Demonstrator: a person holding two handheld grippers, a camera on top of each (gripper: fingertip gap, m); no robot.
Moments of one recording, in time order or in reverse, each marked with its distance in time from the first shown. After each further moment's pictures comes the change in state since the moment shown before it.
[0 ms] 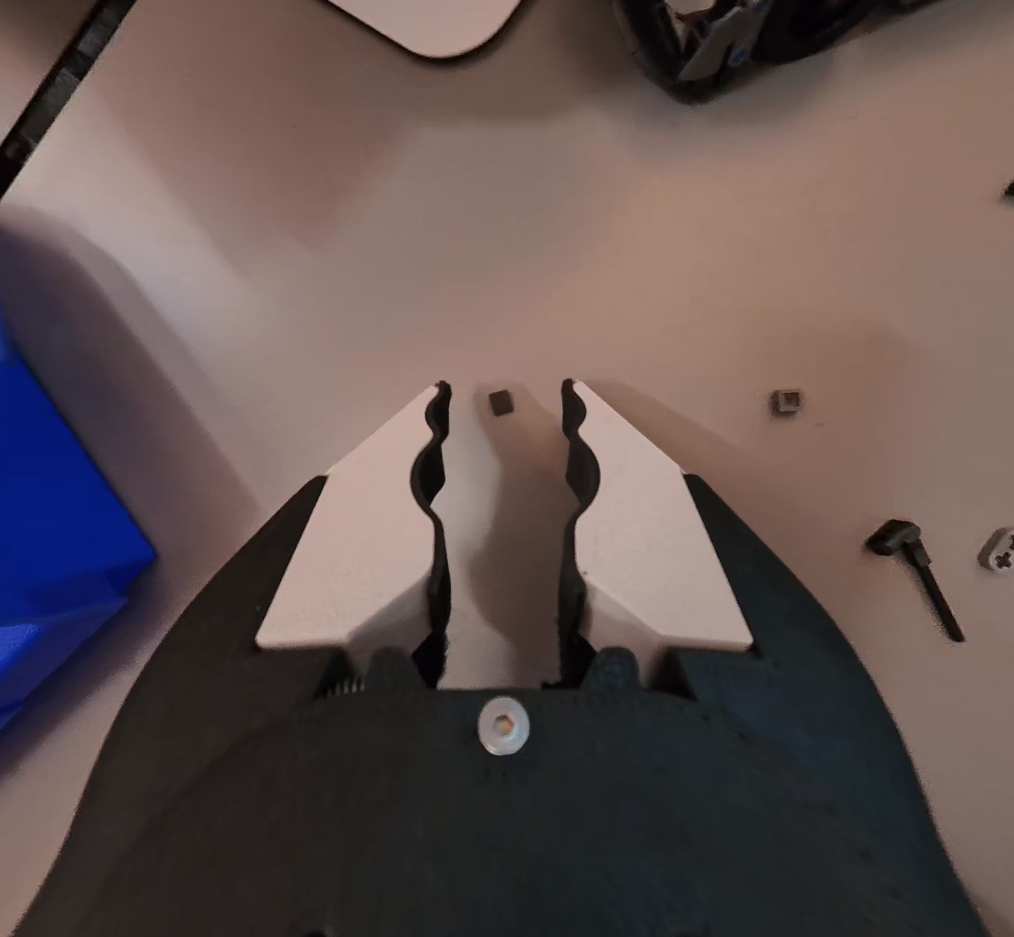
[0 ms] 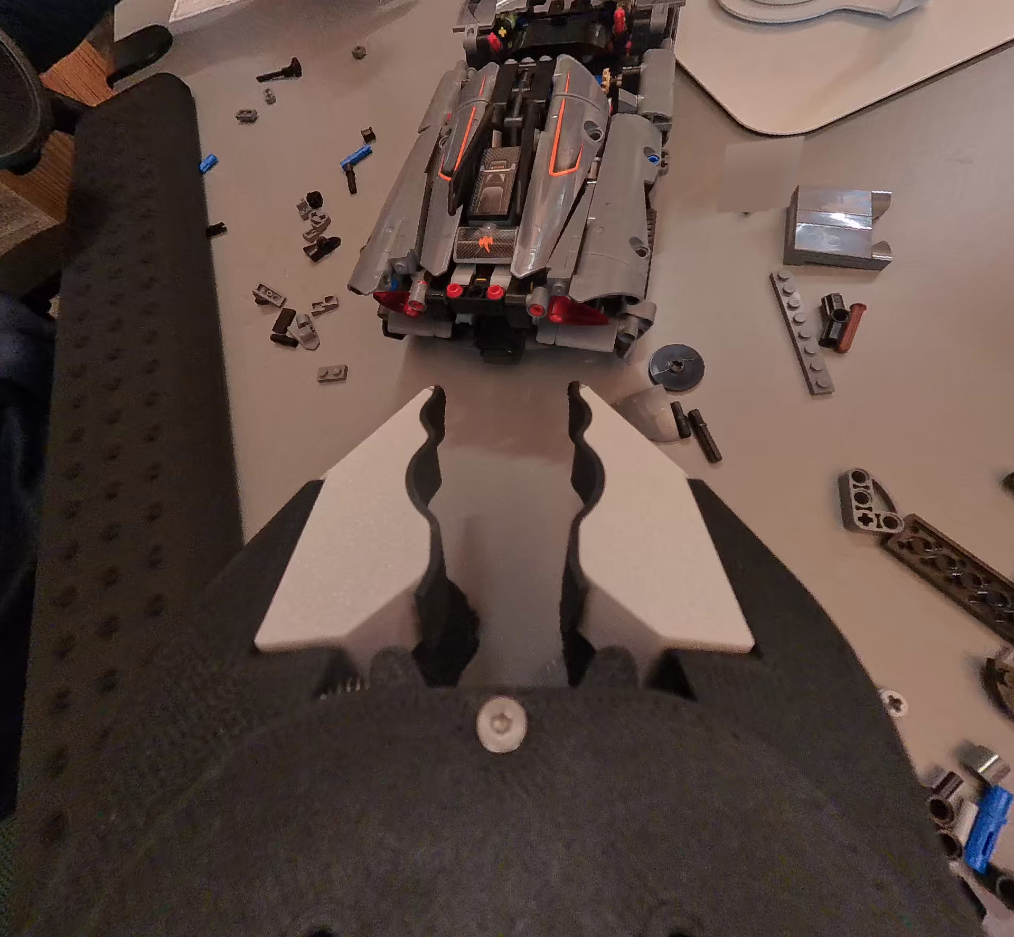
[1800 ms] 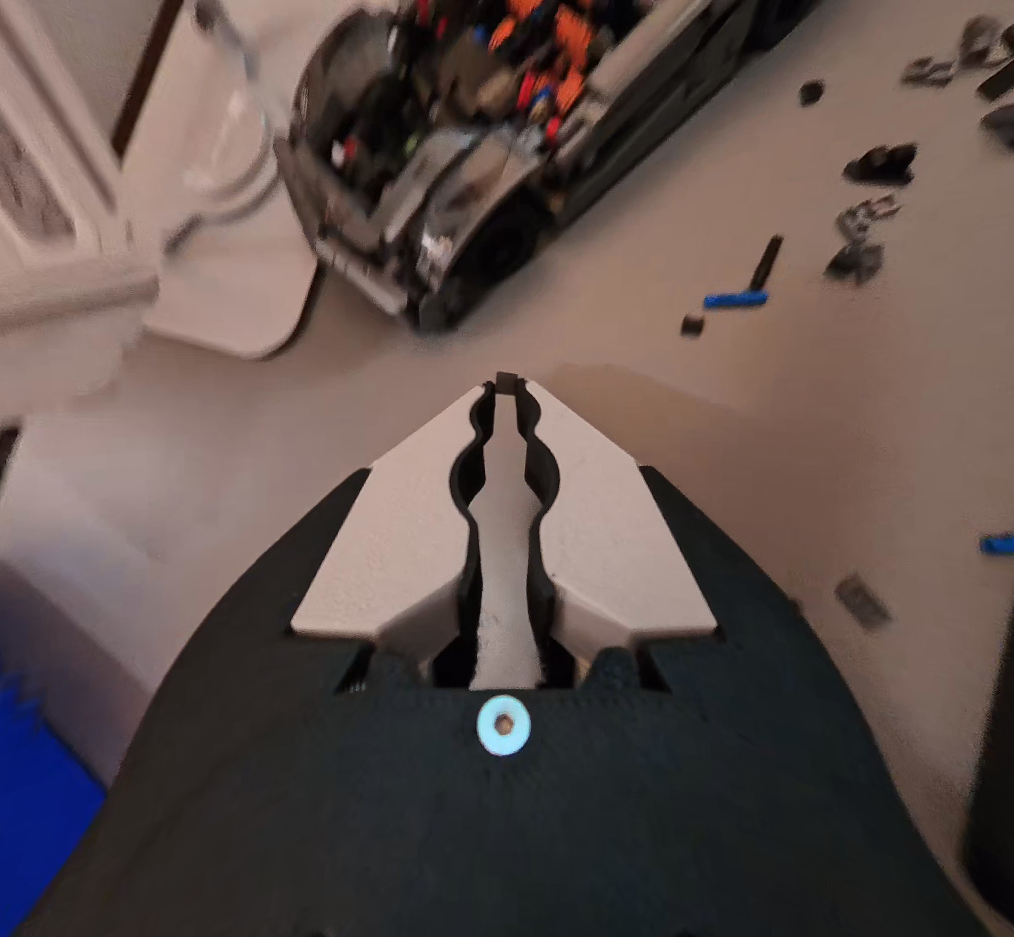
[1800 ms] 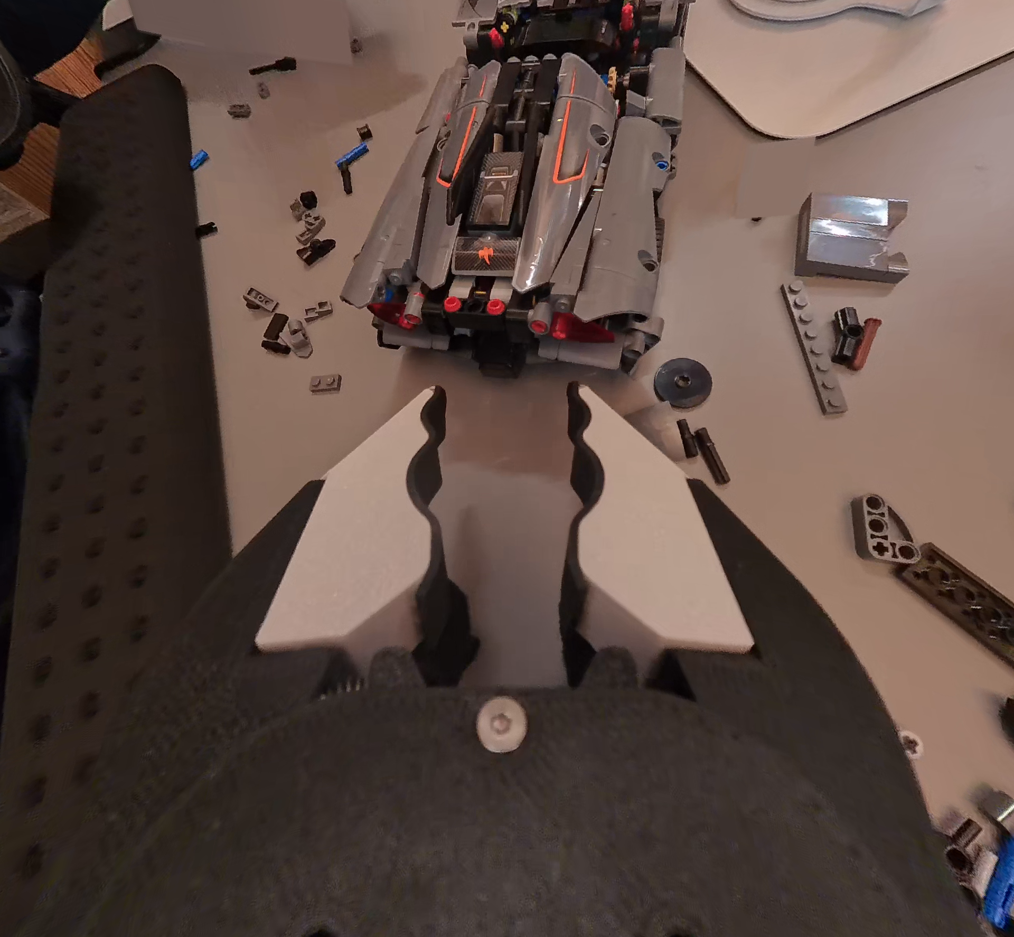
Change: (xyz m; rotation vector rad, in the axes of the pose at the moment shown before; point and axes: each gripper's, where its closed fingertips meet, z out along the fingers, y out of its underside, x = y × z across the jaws) left arm 0.092 -0.076 -0.001 0.140 0.164 0.316; right arm 0.000 -0.002 0.011 -0.011 0.000 -0.008
